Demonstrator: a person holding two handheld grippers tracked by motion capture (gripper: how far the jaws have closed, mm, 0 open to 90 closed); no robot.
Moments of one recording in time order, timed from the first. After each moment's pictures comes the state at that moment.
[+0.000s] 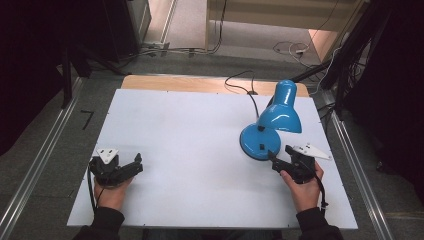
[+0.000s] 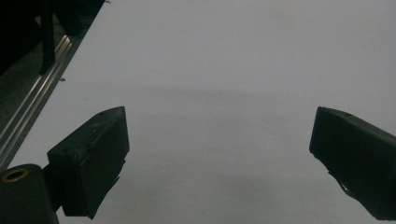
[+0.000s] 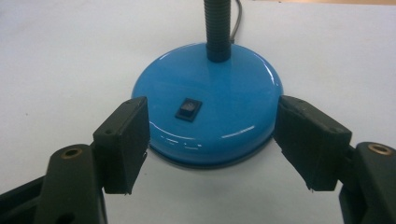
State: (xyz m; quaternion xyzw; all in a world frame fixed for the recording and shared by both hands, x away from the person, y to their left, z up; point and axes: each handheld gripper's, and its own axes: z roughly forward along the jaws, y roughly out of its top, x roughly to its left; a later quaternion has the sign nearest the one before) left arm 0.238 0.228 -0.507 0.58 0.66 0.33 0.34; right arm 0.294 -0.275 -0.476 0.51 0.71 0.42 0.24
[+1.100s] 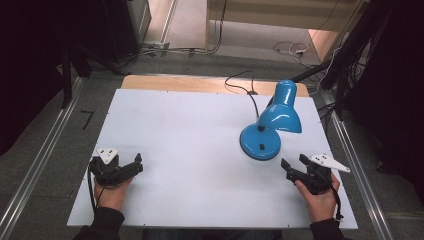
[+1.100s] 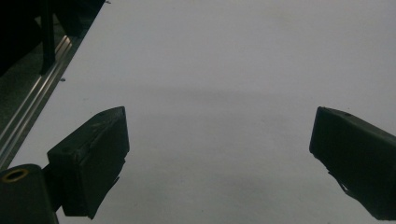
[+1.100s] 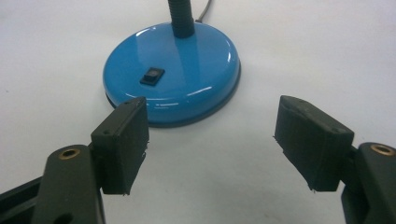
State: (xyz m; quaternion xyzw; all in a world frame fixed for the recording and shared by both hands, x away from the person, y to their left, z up) left arm 0.238 0.228 -0.507 0.58 0.66 0.33 0.34; right arm 0.270 -0.312 -0.480 0.52 0.71 0.41 0.25
